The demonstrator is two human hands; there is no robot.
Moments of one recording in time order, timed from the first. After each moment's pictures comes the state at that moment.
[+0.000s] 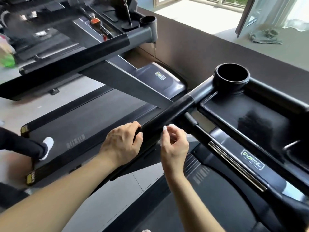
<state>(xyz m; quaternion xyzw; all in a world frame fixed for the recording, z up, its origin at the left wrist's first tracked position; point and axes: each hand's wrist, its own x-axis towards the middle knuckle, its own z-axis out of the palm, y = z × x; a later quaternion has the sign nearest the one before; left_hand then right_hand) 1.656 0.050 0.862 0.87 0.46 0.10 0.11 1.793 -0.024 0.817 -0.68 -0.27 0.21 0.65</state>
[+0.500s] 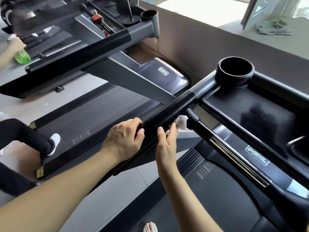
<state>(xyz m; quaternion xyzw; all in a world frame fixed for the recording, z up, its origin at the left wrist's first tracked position) 1.657 0.050 0.862 0.88 0.46 0.09 0.10 1.776 -0.022 0.820 -0.62 -0.24 0.40 0.64</state>
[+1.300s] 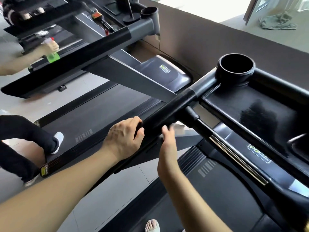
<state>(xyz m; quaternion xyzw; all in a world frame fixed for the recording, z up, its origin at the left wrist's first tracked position) 1.655 0.050 0.862 0.88 0.46 0.08 0.10 1.780 -0.029 0.832 -0.56 -0.15 0.49 0.64</state>
